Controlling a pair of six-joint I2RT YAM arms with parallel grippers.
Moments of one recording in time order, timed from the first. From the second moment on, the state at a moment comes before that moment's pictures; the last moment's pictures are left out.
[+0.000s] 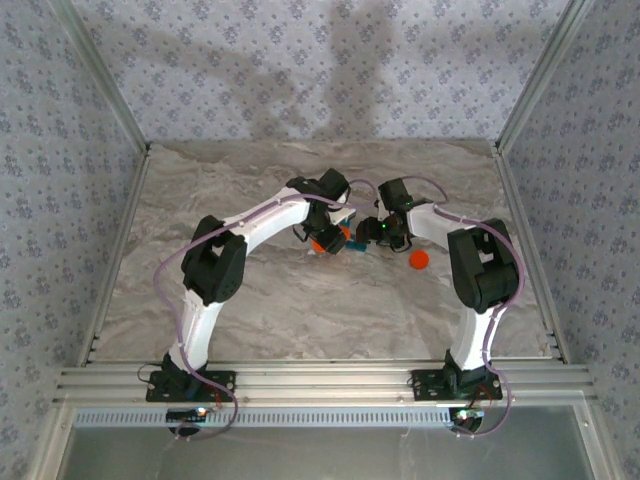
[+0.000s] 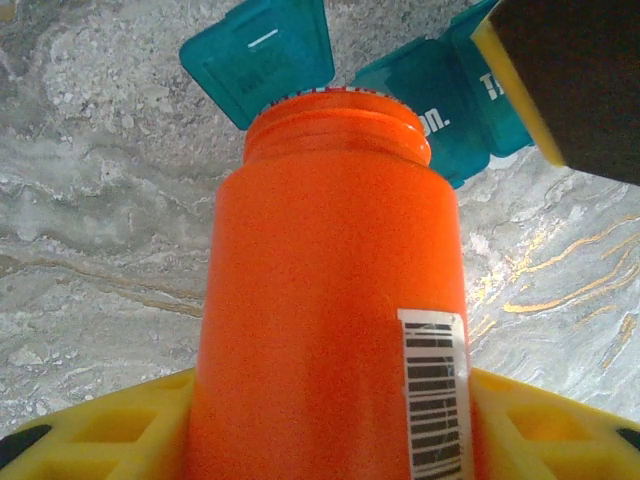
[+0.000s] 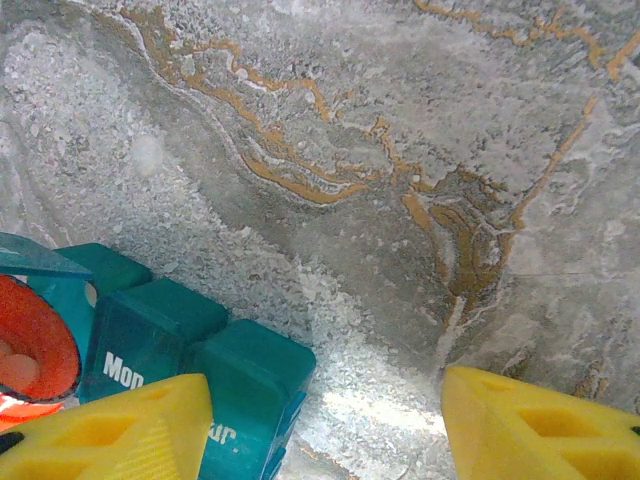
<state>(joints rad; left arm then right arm) -0.74 2.15 1.82 -0.98 0.08 0.07 0.34 1.87 1.18 -0.46 -0.22 0.38</state>
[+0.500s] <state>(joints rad) -0.73 2.09 1.70 -0.84 0.08 0.07 0.34 1.87 1.18 -0.46 -0.22 0.38</state>
